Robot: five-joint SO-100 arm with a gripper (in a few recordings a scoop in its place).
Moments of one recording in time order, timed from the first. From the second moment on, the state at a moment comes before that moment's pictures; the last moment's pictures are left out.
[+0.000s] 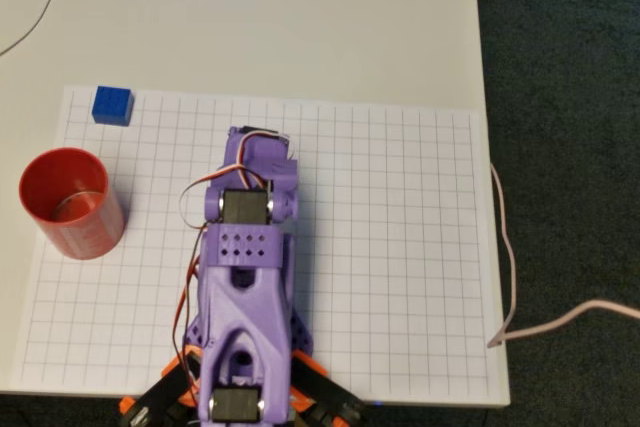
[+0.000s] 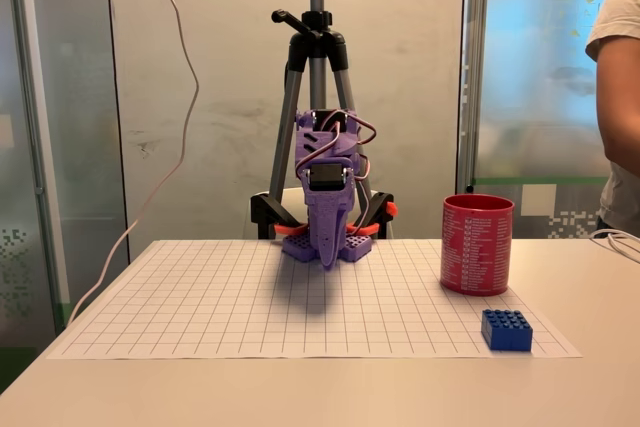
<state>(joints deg) -0.4 189.1 175.9 59.3 3.7</state>
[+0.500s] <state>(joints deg) -1.8 189.1 175.9 58.8 3.0</state>
